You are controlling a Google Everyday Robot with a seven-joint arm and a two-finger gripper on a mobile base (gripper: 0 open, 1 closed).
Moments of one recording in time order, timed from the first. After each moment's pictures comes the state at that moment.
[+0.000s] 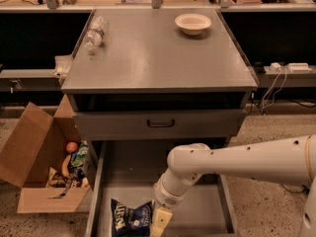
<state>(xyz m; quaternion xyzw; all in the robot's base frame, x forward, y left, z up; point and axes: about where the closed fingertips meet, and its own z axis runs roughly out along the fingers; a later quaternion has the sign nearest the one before) 0.390 -0.002 0.492 -0.64 0.73 0.22 0.06</state>
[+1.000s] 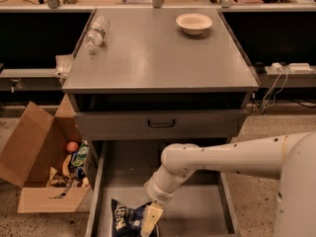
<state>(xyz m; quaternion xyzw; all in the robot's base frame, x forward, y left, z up) 0.404 0.030 0.469 -0.65 0.71 0.27 0.07</state>
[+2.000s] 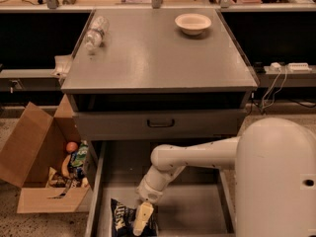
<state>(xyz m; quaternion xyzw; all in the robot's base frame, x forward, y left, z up) 0.418 0.065 0.412 -0.64 0.70 0.32 0.03</state>
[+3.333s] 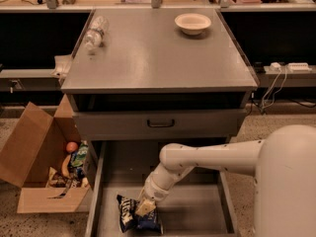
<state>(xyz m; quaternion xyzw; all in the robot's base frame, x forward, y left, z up) 0.424 0.052 0.430 -0.64 0.70 0.32 0.07</state>
